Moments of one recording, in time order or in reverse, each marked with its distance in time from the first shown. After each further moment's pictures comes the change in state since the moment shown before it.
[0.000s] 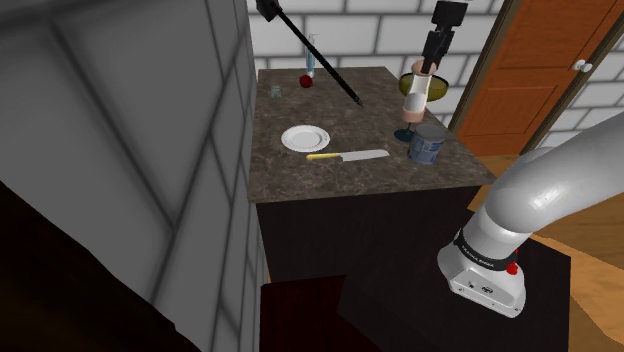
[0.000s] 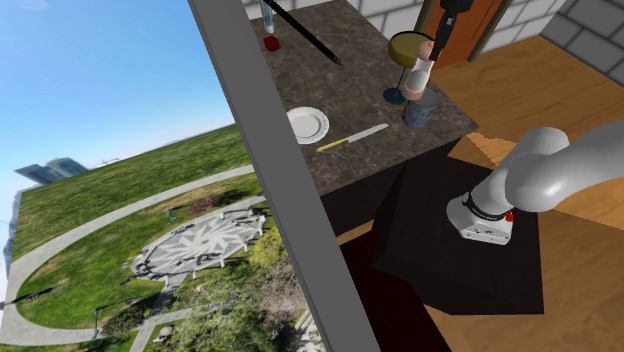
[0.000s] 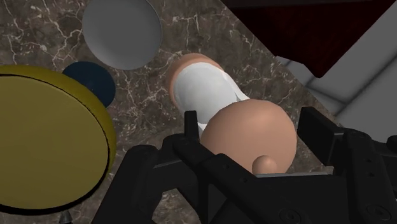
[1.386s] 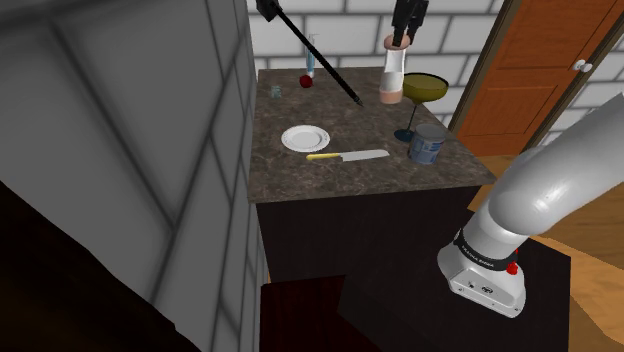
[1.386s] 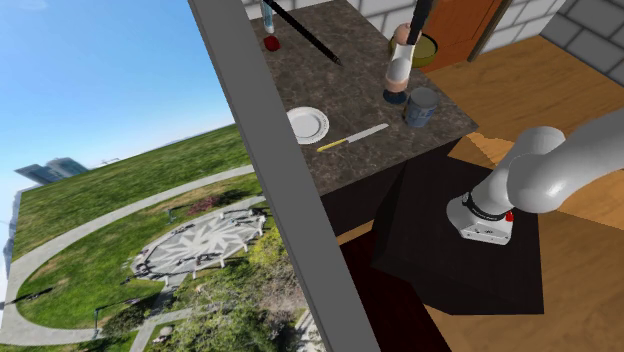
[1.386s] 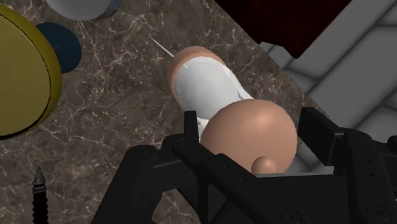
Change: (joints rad) arm 0.076 0.140 0.111 0.283 0.089 -0.142 0.162
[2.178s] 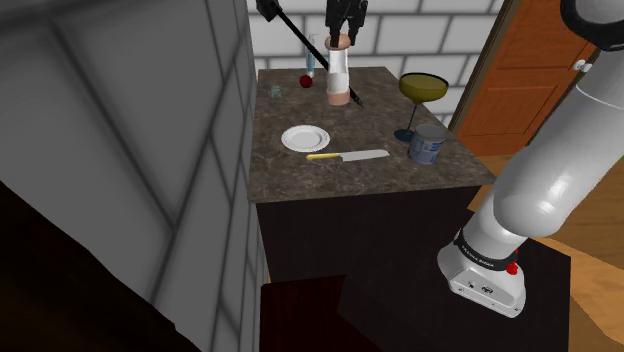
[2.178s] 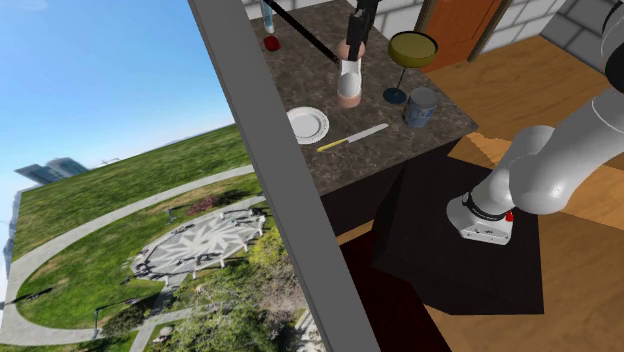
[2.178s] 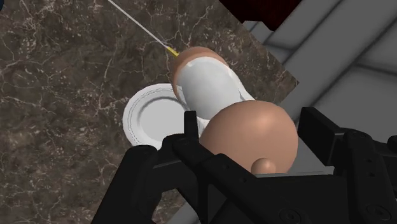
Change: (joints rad) arm 0.105 0.259 0.133 0.254 0.080 0.022 0.232
